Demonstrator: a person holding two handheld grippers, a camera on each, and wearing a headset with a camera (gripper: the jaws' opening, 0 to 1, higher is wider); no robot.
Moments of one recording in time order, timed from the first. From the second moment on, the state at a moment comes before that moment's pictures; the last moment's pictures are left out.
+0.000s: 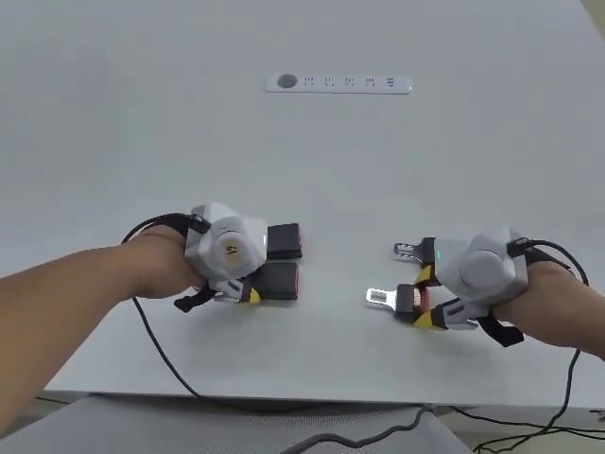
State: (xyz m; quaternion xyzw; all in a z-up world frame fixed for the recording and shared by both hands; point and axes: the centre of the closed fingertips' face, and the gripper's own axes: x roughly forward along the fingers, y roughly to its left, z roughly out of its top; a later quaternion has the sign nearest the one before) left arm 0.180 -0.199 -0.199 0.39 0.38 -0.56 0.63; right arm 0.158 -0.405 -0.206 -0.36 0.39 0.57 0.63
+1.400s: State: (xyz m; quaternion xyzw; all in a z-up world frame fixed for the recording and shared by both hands) left arm 0.184 -0.196 -0.207 0.40 0.37 -0.56 0.62; right arm 0.164 -0.361 -0.203 -0.36 0.38 0.60 0.61
